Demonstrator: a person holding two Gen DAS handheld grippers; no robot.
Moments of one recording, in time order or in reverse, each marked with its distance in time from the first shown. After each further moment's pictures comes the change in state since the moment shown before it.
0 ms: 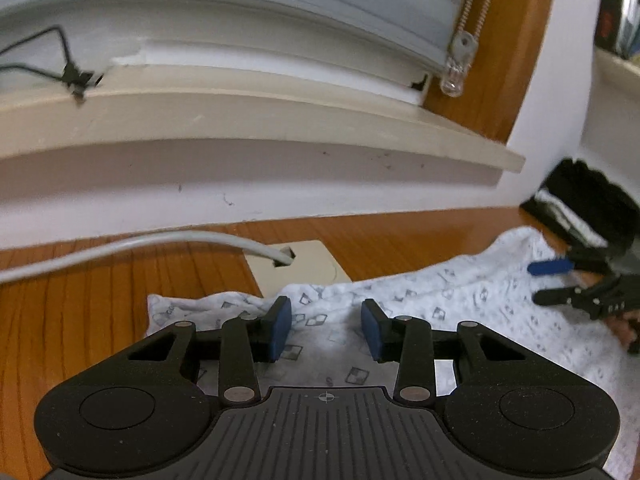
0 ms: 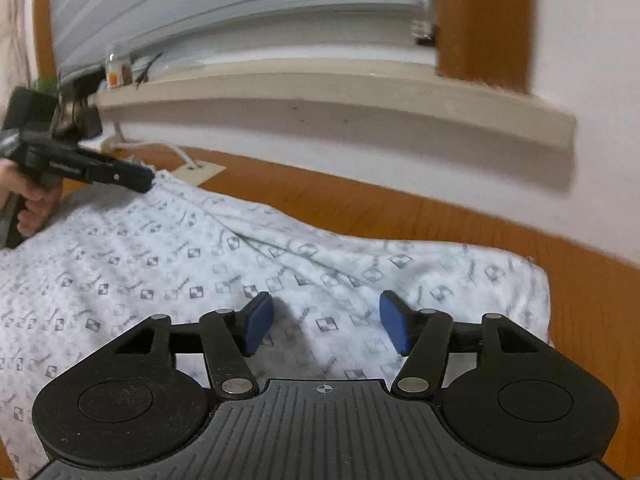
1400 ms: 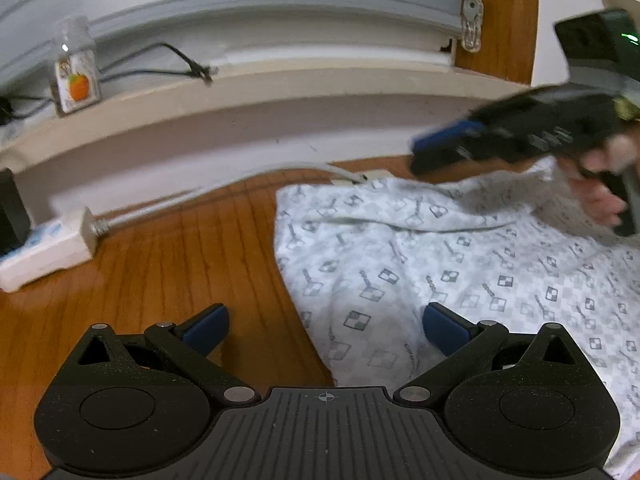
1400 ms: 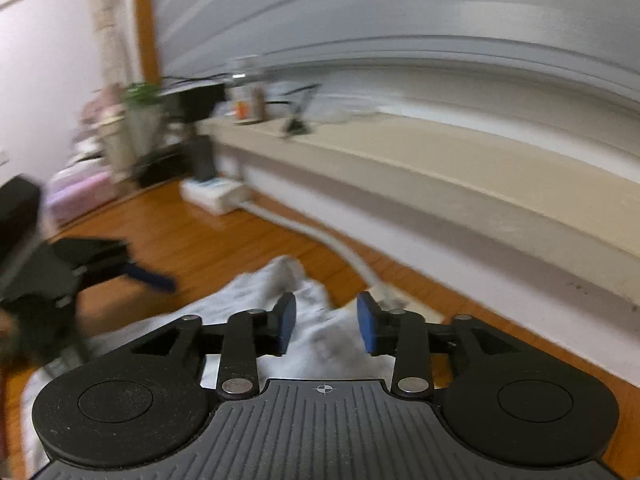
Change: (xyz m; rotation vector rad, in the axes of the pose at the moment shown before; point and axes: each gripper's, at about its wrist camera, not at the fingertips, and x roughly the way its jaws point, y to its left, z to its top) left arm -0.079 -0.014 -0.059 0.132 0.018 0.291; right arm 0.101 0.145 0.107 -0.213 -0.004 0.376
